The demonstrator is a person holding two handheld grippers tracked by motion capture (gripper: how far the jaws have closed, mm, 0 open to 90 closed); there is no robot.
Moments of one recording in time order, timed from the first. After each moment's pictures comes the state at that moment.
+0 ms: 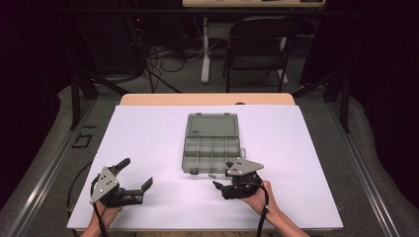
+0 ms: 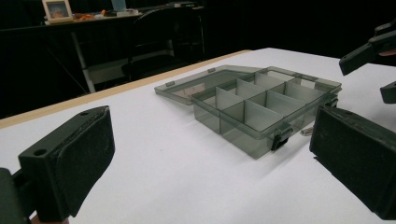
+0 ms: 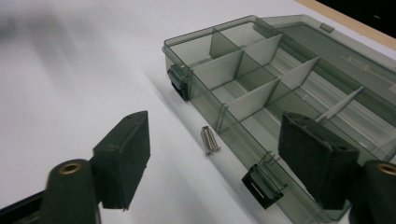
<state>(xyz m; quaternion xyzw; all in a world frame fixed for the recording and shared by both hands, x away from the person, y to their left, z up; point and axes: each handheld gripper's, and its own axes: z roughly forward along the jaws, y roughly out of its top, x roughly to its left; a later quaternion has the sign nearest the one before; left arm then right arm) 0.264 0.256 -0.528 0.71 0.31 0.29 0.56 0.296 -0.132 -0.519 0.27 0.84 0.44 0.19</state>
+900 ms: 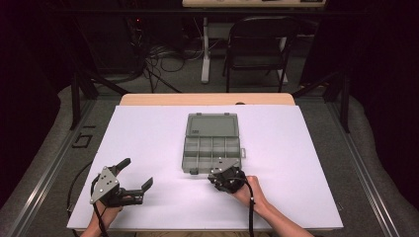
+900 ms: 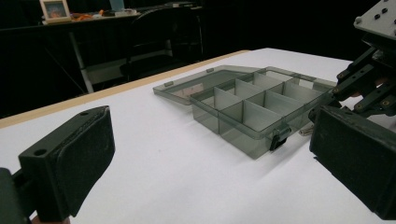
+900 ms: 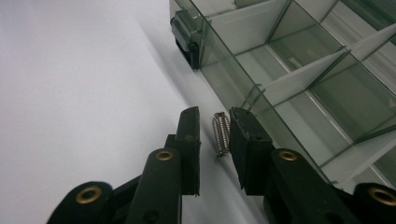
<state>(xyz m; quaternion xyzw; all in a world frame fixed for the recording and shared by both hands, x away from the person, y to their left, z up) 0.265 0.256 -0.528 0.71 0.31 0.29 0.56 0.325 -0.099 -0.552 0.24 0.89 0.36 0.15</state>
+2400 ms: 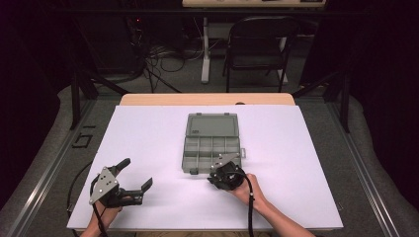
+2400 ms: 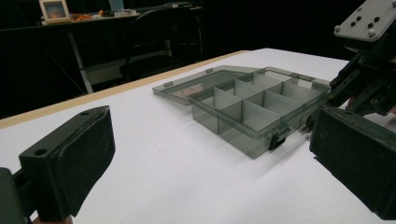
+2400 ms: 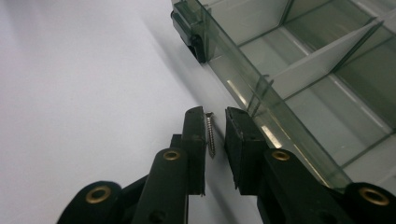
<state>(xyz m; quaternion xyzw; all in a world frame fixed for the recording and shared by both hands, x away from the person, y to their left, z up) 0.264 0.257 -0.528 0.71 0.31 0.29 0.56 0.338 -0.099 -0.555 0.27 0.89 0.36 0.09</state>
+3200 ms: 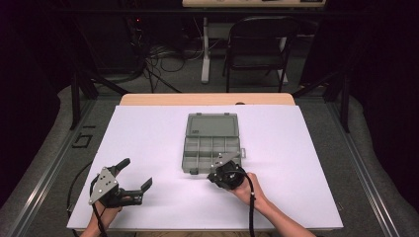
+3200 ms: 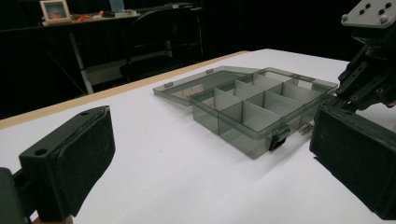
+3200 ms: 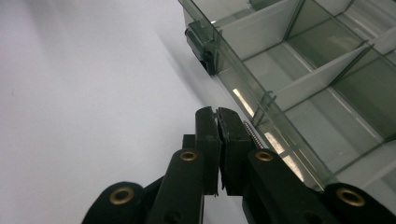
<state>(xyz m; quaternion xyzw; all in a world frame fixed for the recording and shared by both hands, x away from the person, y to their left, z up) 0.264 0.257 -0.527 0.71 0.31 0.29 0.56 0.334 -0.099 -0.543 0.26 0.89 0.37 0.08</state>
